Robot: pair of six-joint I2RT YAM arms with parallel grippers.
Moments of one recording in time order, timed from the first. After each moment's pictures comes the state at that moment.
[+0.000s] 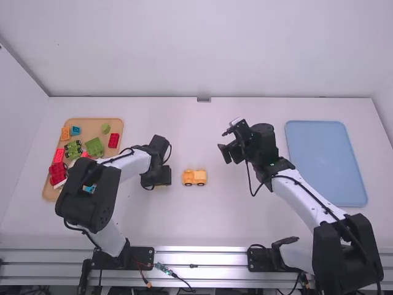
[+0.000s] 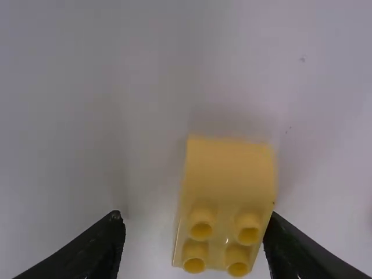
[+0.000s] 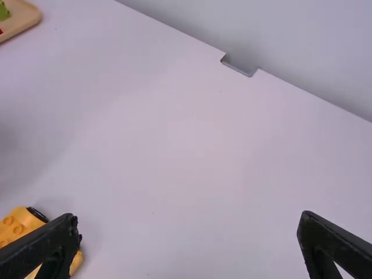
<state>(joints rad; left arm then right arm) -0.27 1.74 0.88 -0.61 0.01 -0.40 0.32 1.37 0.74 0.02 -0.23 -0.24</state>
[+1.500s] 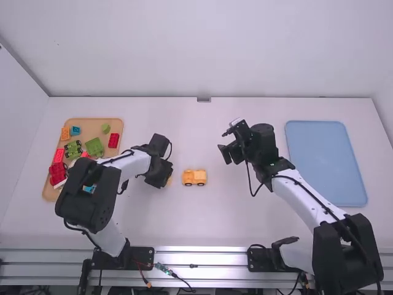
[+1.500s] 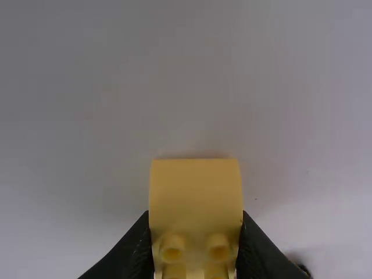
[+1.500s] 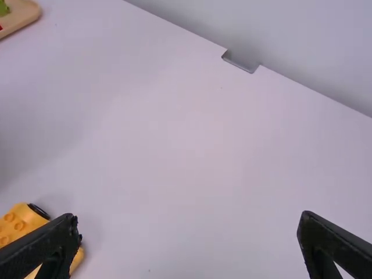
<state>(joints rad) -0.27 1.74 0.87 -0.53 0.11 -1.45 0.33 1.37 0.74 0.01 -0.23 -0.23</state>
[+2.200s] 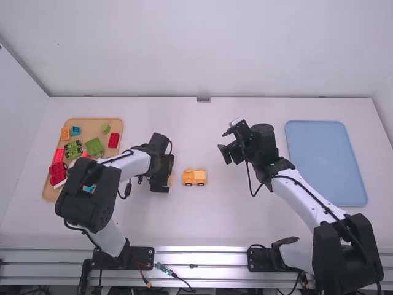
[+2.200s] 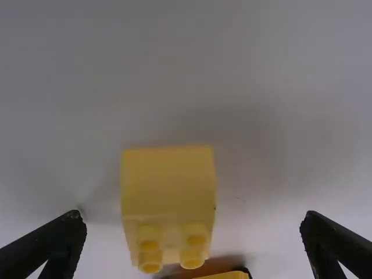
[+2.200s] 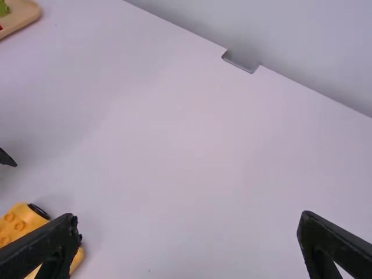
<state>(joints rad) -0.27 1.74 0.87 -0.48 0.16 -1.79 0.33 1.37 0.74 0.01 -0.23 -0.23</state>
